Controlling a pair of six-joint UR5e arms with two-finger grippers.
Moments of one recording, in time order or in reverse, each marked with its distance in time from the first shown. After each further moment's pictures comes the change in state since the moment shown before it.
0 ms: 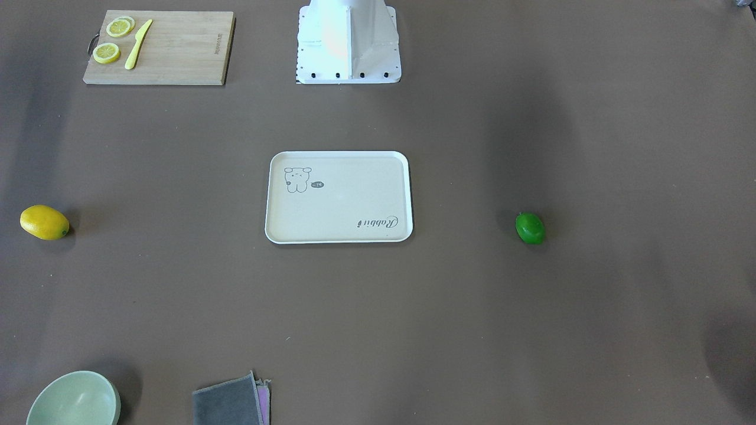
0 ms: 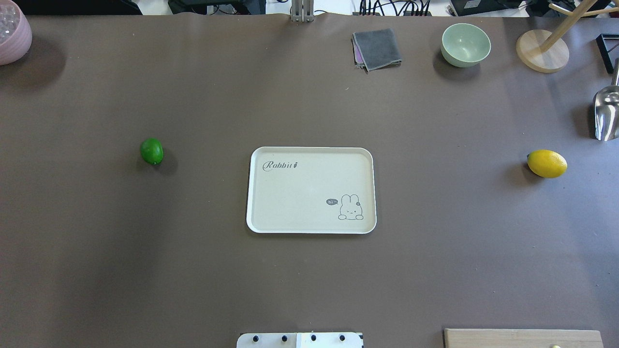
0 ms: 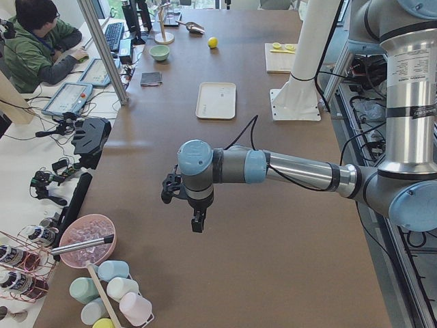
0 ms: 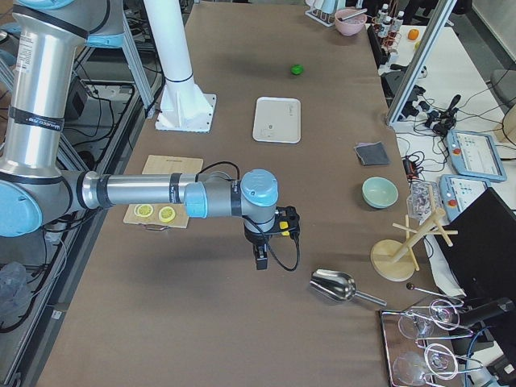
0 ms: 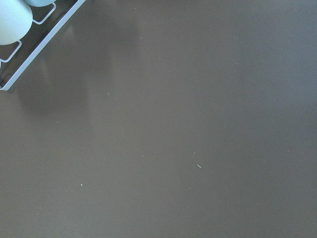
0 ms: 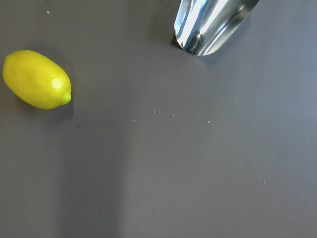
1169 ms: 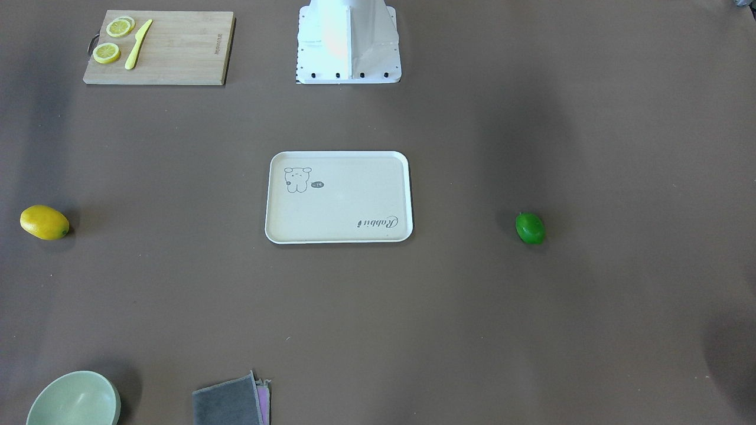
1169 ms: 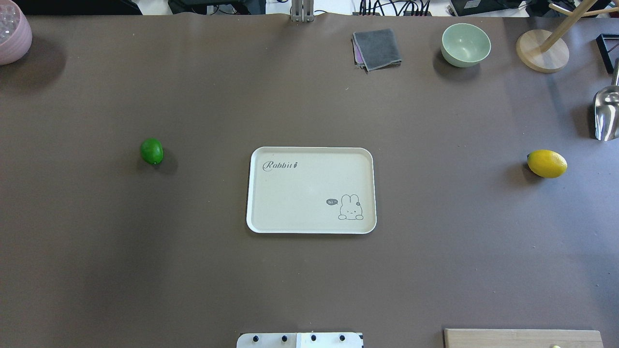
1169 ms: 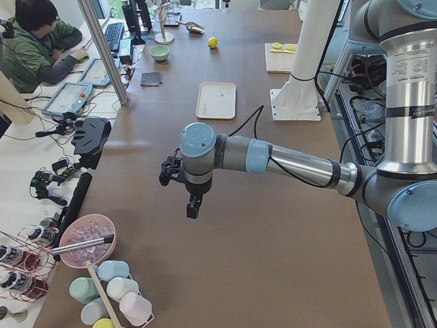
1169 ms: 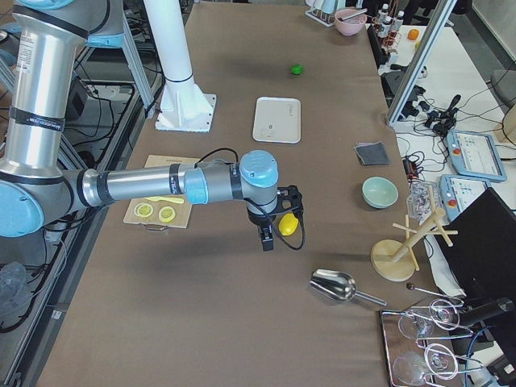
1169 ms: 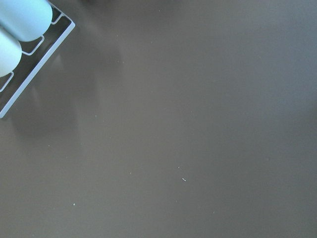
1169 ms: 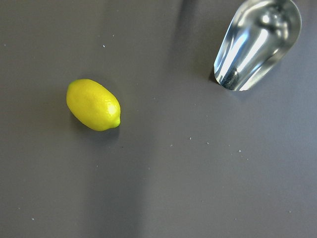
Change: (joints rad) left arm 0.004 -0.006 -0.070 -0.101 -0.003 -0.007; right arm 0.001 0.020 0.088 0.001 0.050 0.002
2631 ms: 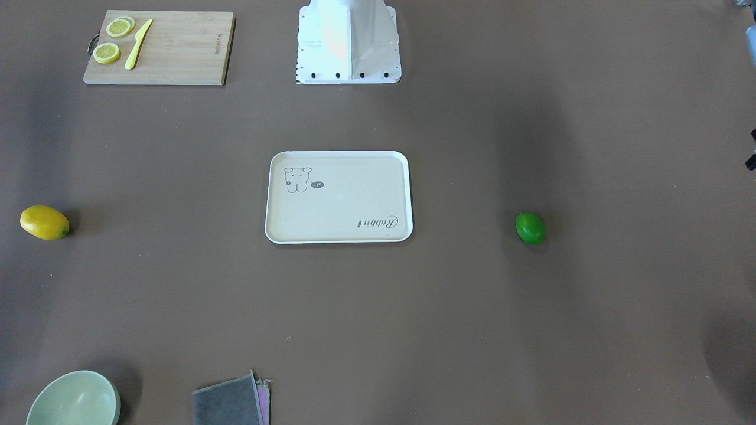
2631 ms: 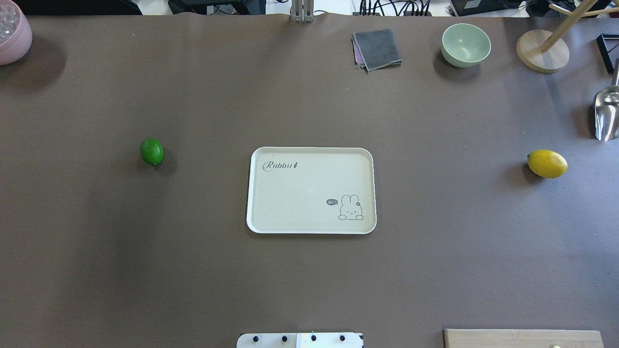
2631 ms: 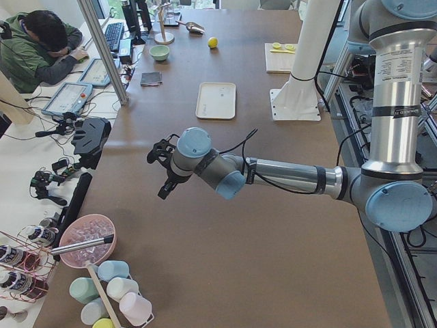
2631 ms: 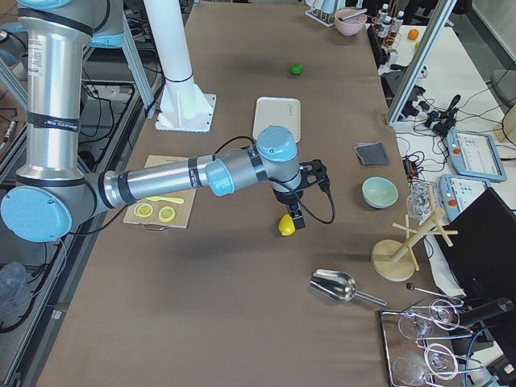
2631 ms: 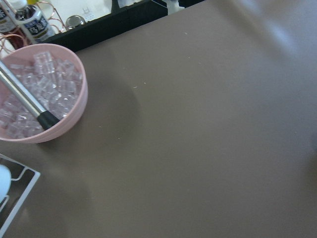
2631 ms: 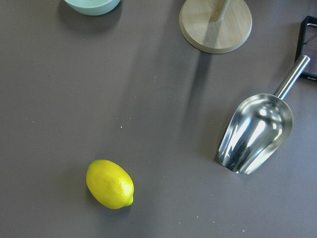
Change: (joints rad) left arm 0.195 -0.077 0.213 -0.683 0.001 -0.262; right arm -0.038 0.129 -0.042 0.155 -0.022 0.186
